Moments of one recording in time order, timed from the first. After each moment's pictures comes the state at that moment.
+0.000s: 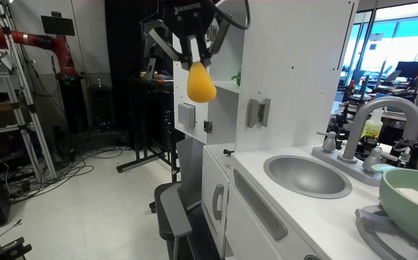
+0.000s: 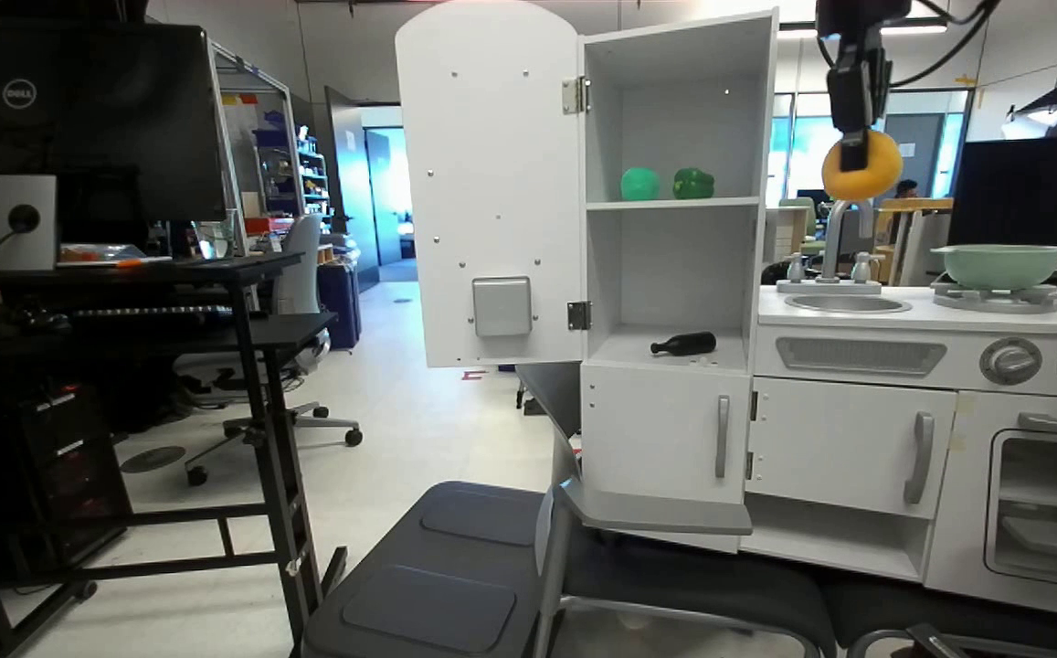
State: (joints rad) arm -0.04 0.14 0.02 -1.88 -0.24 2.08 -0.43
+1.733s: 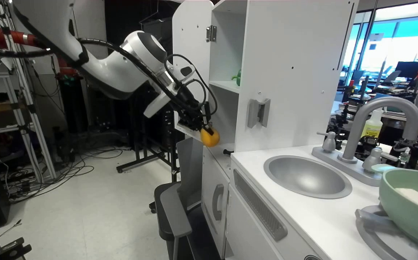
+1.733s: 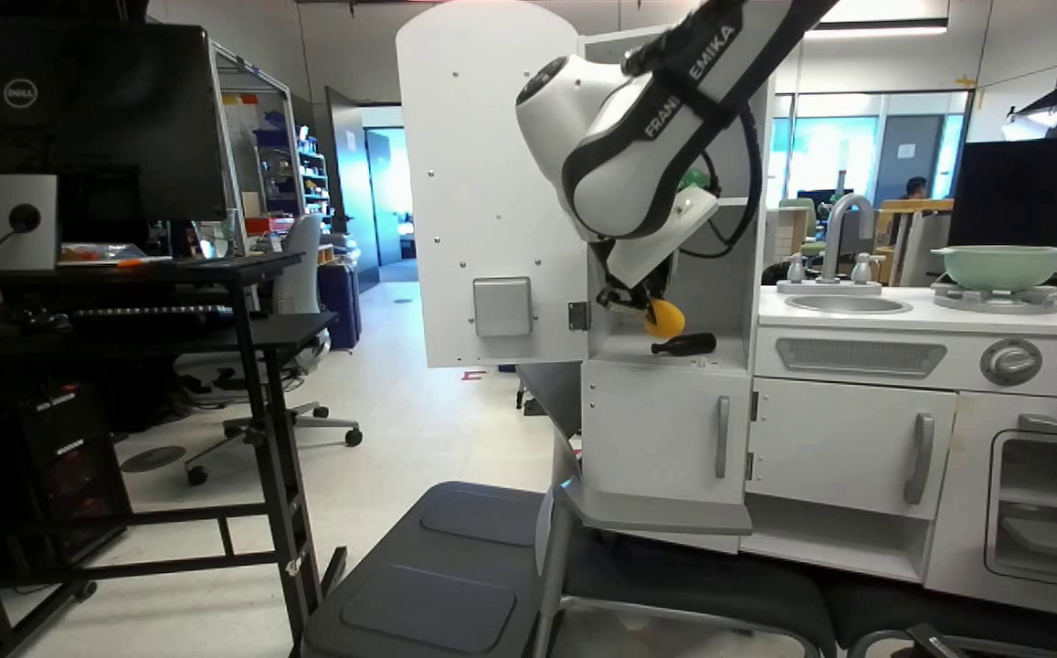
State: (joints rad) arm 0.31 0.97 -0.13 -1.17 -0.73 2.18 0.52
